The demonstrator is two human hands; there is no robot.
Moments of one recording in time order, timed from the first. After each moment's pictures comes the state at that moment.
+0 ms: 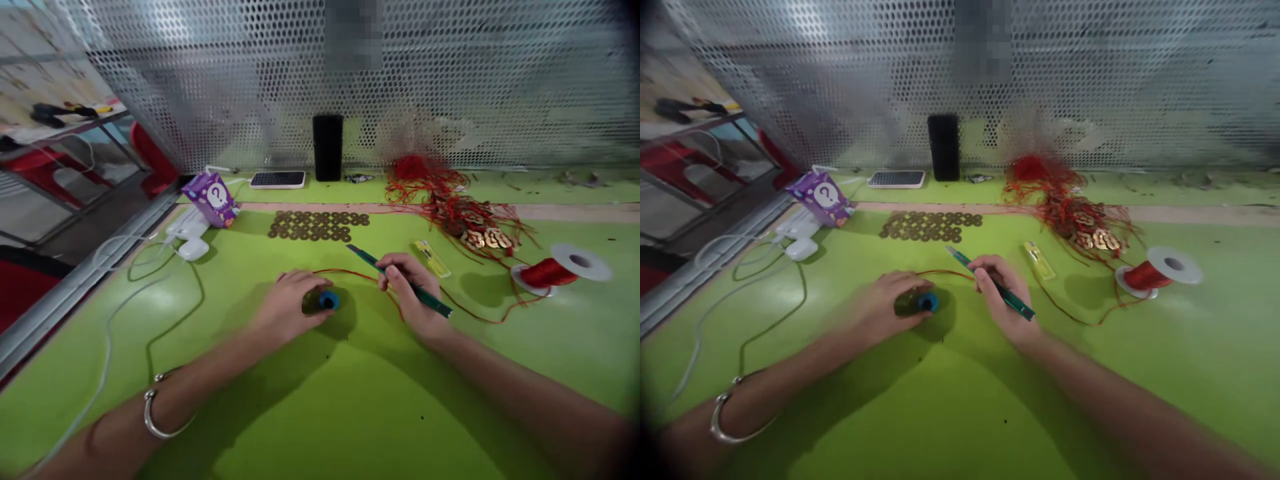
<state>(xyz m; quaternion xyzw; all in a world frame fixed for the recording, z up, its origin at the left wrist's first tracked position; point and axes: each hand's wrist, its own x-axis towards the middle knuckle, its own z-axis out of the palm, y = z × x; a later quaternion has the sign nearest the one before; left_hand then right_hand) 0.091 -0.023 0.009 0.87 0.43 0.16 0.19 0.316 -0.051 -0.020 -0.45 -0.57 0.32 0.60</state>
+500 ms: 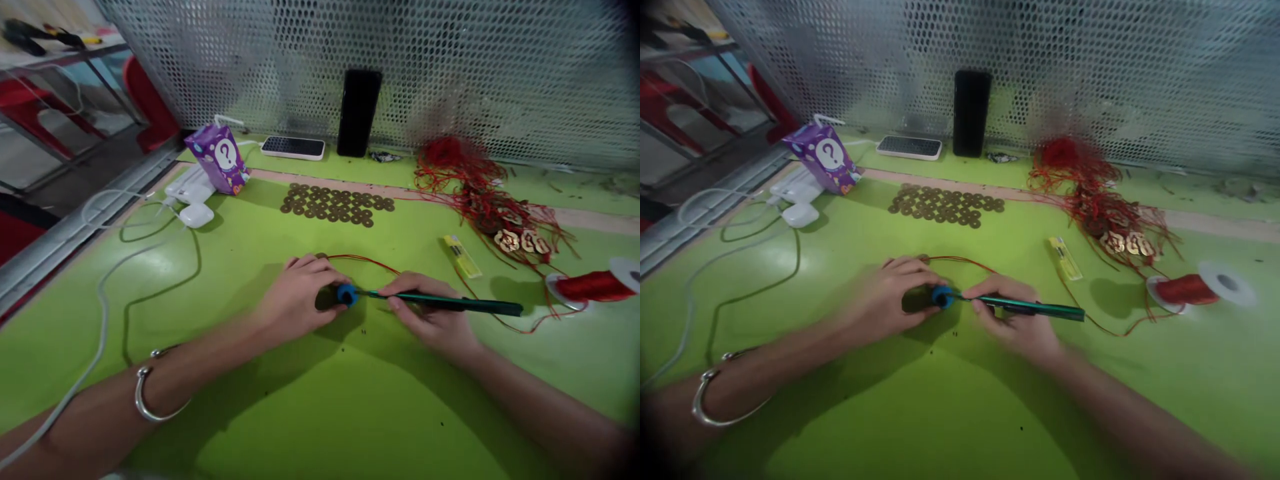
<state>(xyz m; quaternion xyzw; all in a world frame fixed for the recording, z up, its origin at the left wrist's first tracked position) 0.086 -0.030 0.009 0.87 0.41 0.13 0.23 0.314 -0.064 -0.008 -0.40 -0.75 0.24 0.46</state>
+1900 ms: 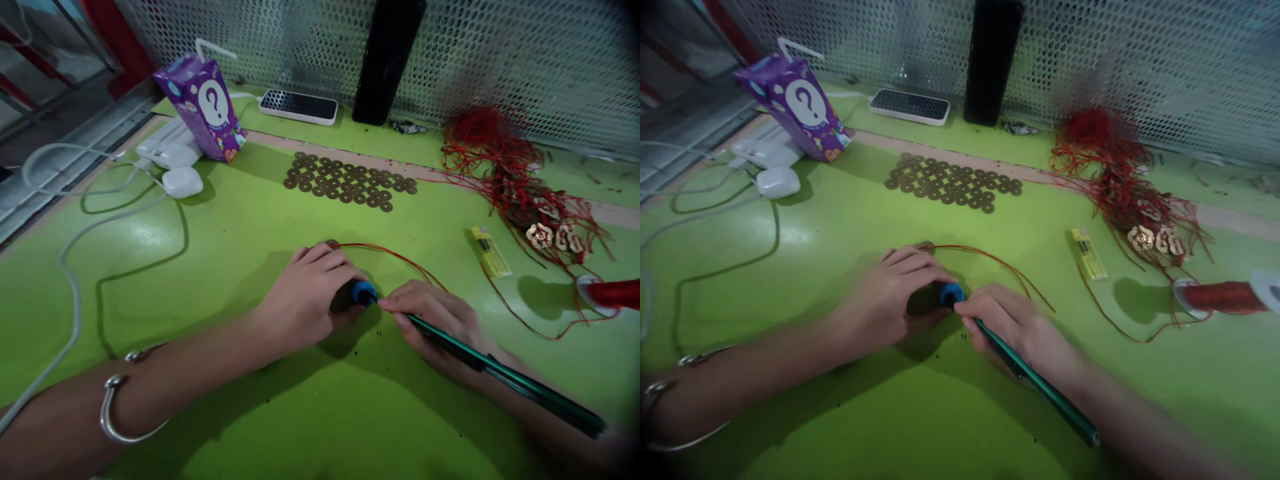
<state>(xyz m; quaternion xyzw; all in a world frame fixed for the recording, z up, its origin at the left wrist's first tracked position) 0.089 -0.034 0.002 0.87 0.37 0.17 0.25 0.306 -0.071 0.000 -0.34 -0.86 0.19 0.32</state>
